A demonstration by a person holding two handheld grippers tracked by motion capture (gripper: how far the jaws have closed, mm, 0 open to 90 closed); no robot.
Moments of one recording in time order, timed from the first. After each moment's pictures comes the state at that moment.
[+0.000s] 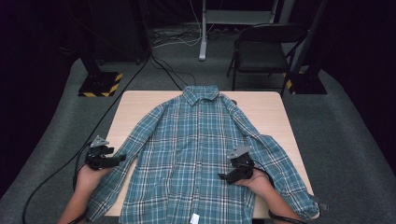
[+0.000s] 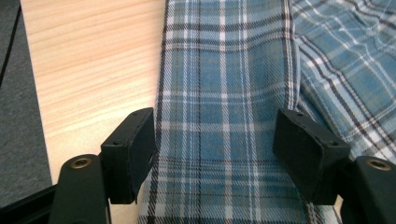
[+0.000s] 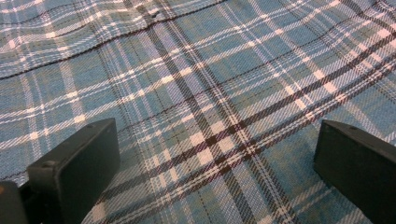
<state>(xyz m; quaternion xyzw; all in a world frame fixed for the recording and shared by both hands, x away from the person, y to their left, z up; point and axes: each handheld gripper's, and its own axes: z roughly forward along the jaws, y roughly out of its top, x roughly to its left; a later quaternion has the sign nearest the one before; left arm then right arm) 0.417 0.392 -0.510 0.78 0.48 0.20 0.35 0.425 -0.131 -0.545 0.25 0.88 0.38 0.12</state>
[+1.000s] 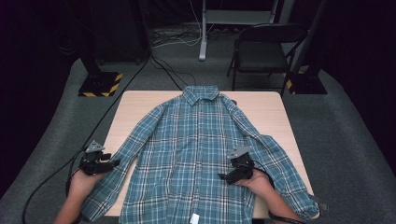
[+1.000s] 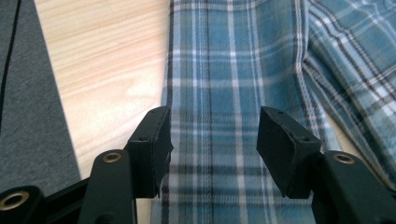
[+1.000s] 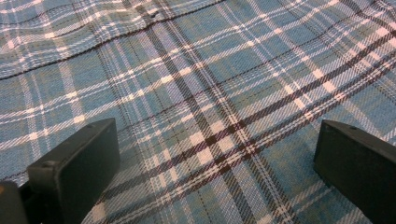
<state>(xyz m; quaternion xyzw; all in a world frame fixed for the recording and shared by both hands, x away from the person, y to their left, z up) 0.400 0.408 -0.514 0.79 0.48 0.19 0.33 0.424 -0.131 -0.545 0.25 0.88 0.37 0.12</state>
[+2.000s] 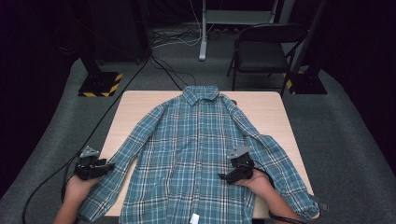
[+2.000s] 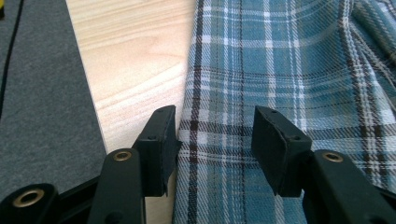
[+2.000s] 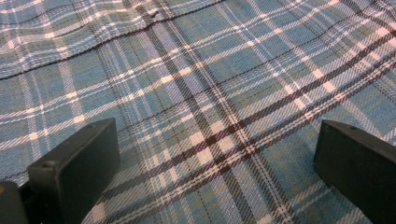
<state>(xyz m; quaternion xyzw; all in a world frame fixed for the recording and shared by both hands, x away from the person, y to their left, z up) 0.392 0.427 -0.530 0.78 0.50 0.19 0.32 0.424 -0.131 -0.545 0.25 0.88 0.37 0.12</state>
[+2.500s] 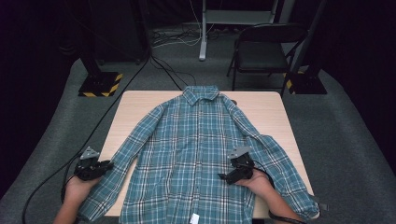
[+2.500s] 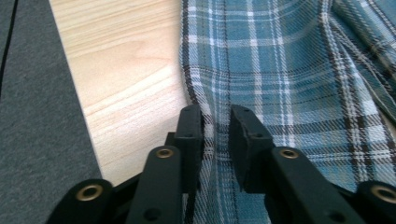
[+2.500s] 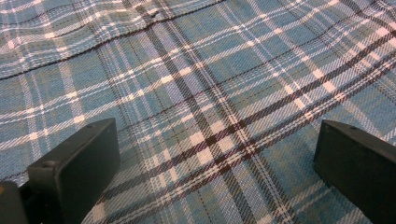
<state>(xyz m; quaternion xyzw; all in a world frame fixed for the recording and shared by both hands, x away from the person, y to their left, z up) 0.389 0.425 -0.531 0.79 0.48 0.19 0.33 0.424 -0.131 -0.545 0.25 0.88 0.38 0.12</state>
